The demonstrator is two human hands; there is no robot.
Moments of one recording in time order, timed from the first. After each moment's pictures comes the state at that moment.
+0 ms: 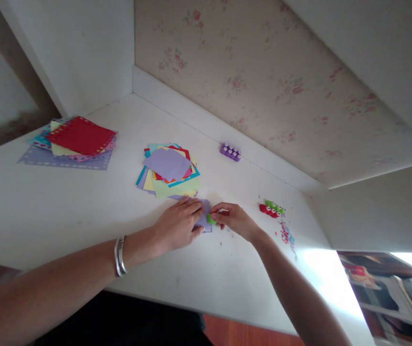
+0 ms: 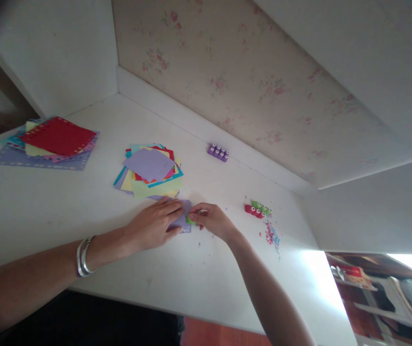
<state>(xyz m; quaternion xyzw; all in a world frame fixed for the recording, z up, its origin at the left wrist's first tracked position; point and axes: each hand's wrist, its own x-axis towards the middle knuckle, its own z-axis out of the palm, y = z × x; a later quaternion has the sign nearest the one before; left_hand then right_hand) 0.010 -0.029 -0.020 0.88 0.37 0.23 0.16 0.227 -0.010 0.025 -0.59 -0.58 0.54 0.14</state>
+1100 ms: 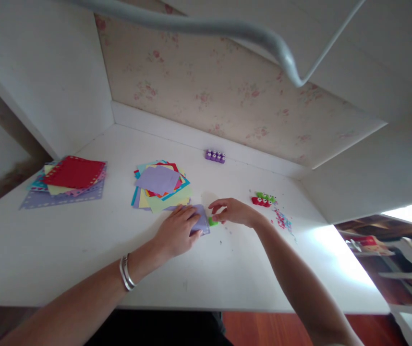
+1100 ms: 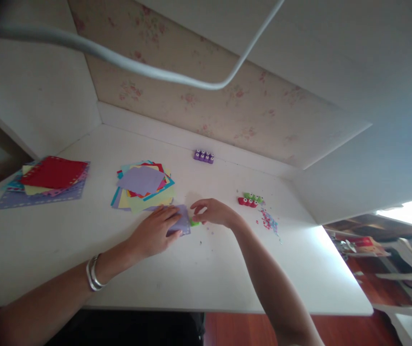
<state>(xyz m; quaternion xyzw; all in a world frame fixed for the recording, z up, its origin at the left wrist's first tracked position) 0.008 -0.027 -0.018 0.89 0.36 0.24 0.15 0.244 0.000 0.047 -0.60 -0.61 0.52 0.11</state>
